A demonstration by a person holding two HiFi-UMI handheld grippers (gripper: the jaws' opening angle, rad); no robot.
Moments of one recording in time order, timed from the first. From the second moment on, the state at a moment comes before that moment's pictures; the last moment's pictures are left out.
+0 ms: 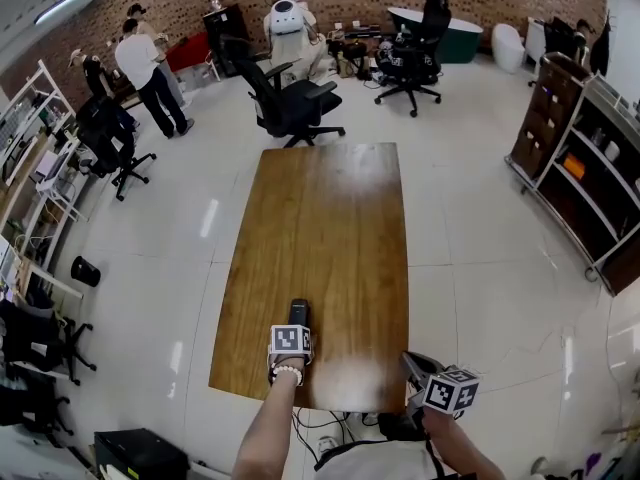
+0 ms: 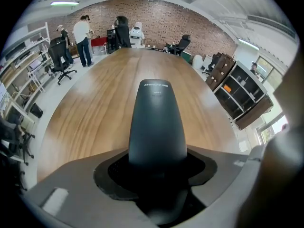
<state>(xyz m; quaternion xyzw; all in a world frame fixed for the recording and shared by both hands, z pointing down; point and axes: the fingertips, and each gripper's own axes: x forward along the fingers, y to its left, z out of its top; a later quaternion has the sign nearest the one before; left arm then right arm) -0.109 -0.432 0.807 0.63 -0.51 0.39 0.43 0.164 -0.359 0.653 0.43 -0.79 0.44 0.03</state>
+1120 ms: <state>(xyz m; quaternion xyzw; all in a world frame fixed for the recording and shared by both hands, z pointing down) -0.123 -0.430 0.826 0.57 -0.52 0.48 0.42 0.189 -0.387 0.669 0.44 -0.76 0.48 -0.01</state>
